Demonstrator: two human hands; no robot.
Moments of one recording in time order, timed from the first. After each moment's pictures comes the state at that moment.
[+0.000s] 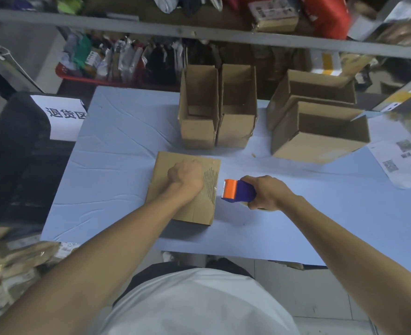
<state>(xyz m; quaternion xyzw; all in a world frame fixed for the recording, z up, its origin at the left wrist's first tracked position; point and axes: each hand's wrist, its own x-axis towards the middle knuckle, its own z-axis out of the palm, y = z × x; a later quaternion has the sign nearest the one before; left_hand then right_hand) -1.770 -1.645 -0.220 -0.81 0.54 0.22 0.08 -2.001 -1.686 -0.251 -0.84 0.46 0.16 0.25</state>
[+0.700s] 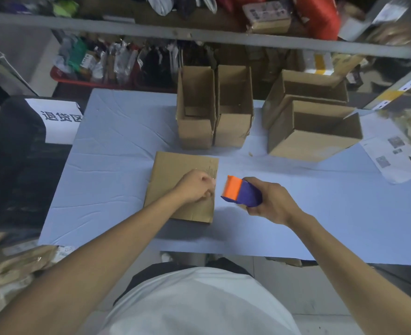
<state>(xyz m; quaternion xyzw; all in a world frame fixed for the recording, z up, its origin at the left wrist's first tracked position) -1.768 -1.621 -0.230 -0.67 0.45 0.56 -0.19 -2.013 -1.642 -0.230 -0.81 0.49 -0.02 0.32</state>
